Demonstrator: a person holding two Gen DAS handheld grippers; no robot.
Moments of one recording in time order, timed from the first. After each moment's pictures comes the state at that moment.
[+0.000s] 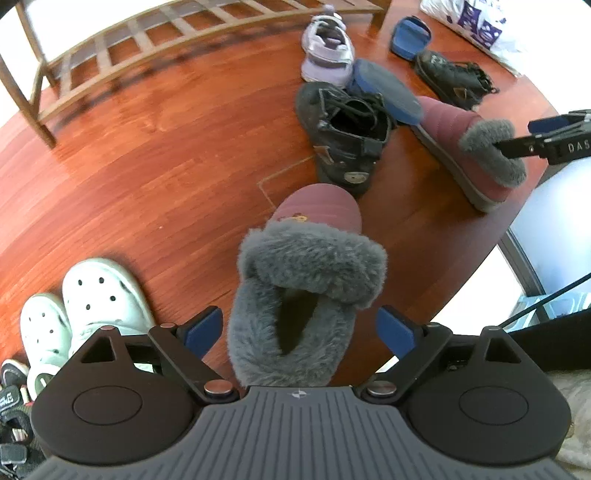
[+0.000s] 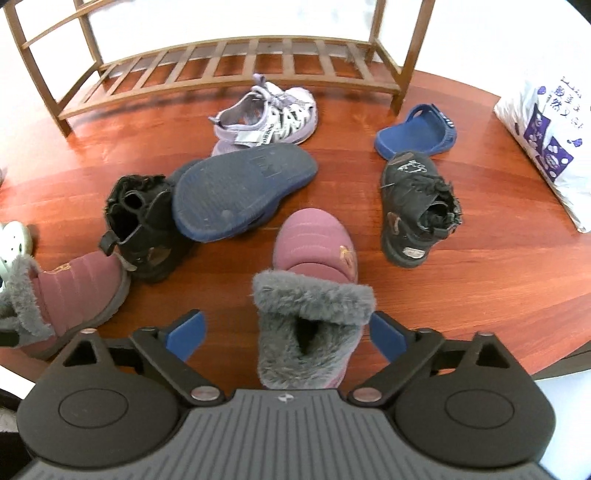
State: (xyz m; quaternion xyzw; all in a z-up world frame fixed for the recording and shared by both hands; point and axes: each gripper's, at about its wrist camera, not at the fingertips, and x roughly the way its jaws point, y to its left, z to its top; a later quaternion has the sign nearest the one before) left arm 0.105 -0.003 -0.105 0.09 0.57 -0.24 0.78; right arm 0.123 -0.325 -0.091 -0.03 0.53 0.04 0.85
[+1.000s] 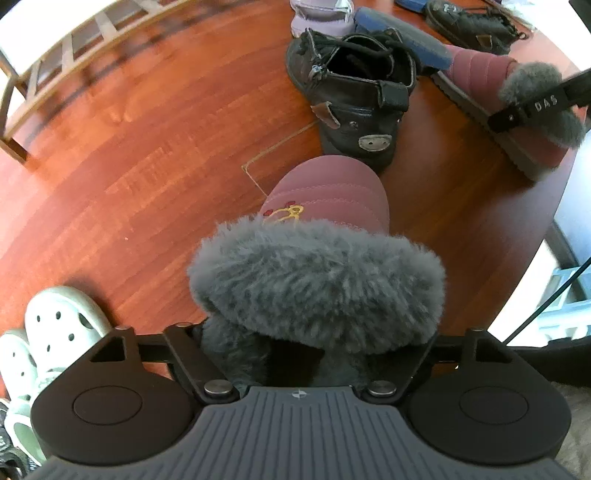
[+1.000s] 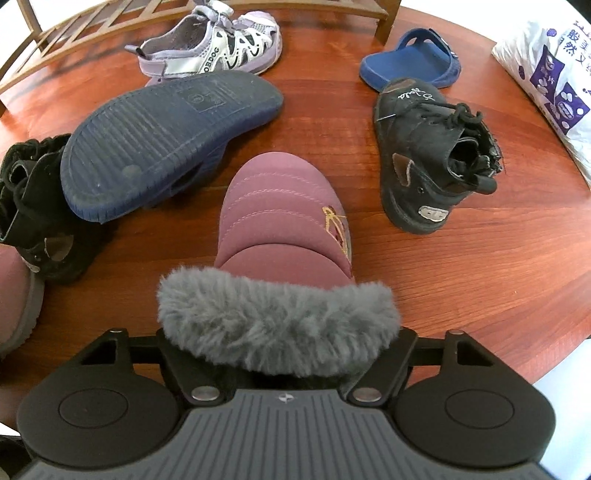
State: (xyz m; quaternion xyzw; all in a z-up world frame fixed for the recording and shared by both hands) left arm 0.120 -0.035 -0.167 0.15 0.57 -0.21 0.78; right arm 0.170 -0.336 -0.182 -0.01 0.59 0.00 0.81
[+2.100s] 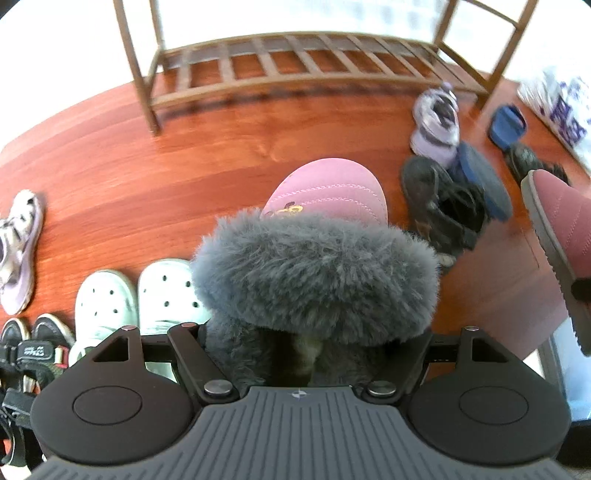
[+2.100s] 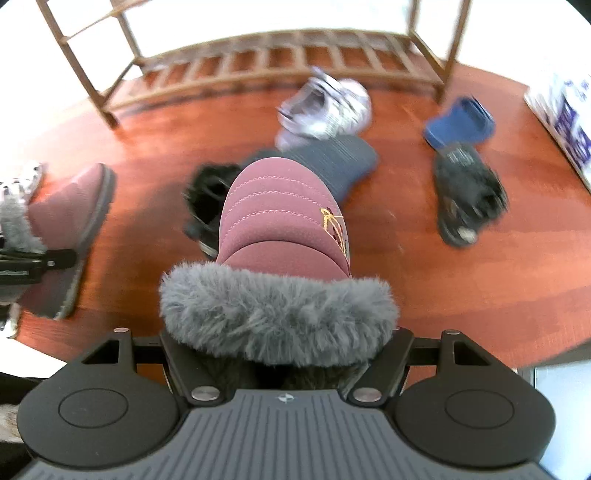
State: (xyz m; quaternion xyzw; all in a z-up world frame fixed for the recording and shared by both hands) left arm 0.113 0.057 -0.082 0.00 0.53 -0.07 0.85; right arm 0.108 -0.260 -0.054 0.00 0.54 0.11 0.83
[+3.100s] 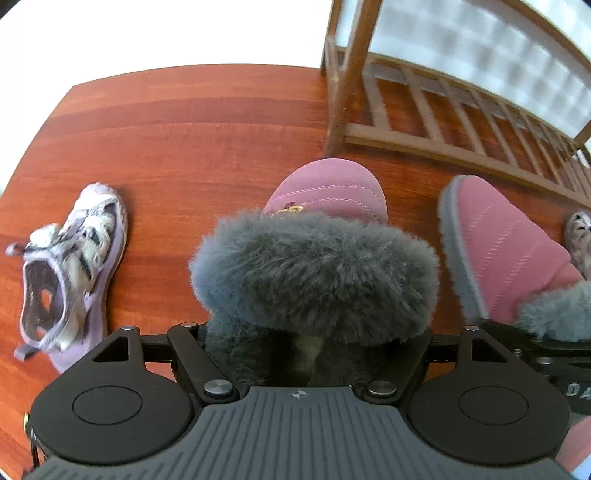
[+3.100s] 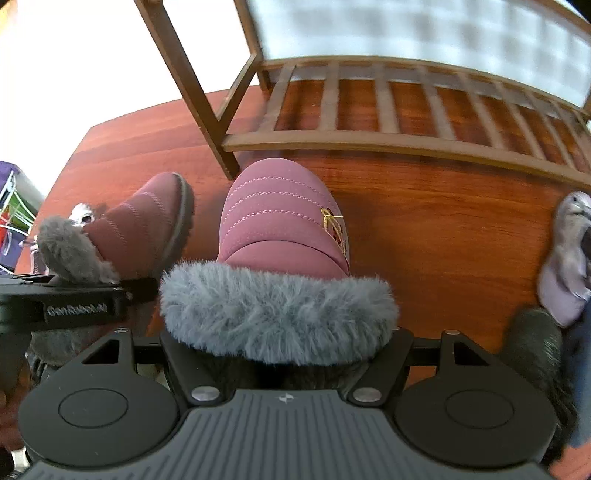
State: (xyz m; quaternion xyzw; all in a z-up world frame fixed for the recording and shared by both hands) left arm 0.231 0.218 -0.130 -0.07 0.53 0.05 0.84; right arm 0.281 0.023 -0.112 0.01 0.54 0.18 0.82
